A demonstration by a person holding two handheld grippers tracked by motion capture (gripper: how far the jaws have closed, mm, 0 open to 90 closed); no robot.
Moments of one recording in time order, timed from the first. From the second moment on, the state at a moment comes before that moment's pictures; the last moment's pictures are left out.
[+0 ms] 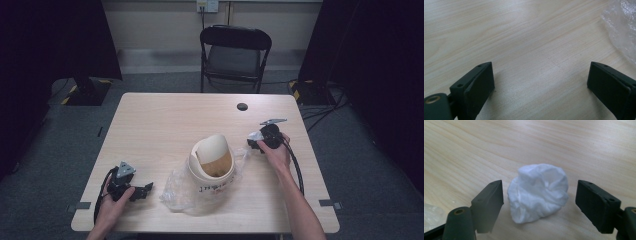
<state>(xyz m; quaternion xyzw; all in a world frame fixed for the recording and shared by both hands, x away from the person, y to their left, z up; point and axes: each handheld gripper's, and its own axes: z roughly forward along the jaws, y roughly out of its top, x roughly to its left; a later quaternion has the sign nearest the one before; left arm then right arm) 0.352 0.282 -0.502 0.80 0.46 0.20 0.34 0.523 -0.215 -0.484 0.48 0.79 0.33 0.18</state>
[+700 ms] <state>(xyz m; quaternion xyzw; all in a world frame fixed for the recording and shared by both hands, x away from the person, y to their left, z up) 0.352 0.282 -0.502 0.80 0.46 0.19 0.34 0.518 -0.211 -0.489 0.46 0.80 0.33 0.20</state>
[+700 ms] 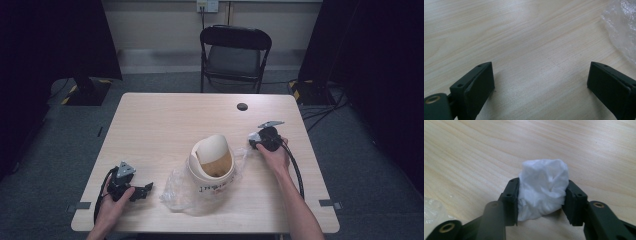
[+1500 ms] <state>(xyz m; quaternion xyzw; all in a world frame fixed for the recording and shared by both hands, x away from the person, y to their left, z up) 0.352 0.282 -0.502 0.80 0.46 0.19 0.34 0.487 -0.237 -0.453 0.49 0.75 0.41 0.18</state>
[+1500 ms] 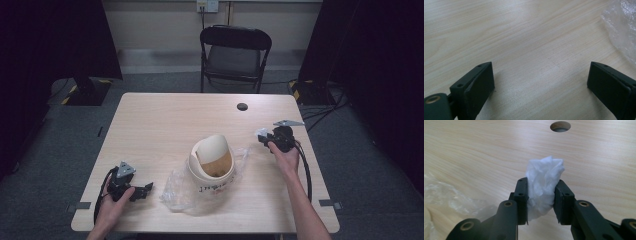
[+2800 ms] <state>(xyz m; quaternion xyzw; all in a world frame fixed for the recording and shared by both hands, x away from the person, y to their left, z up) 0.352 0.282 -0.502 0.80 0.46 0.19 0.34 0.385 -0.201 -0.387 0.40 0.76 0.50 0.14</state>
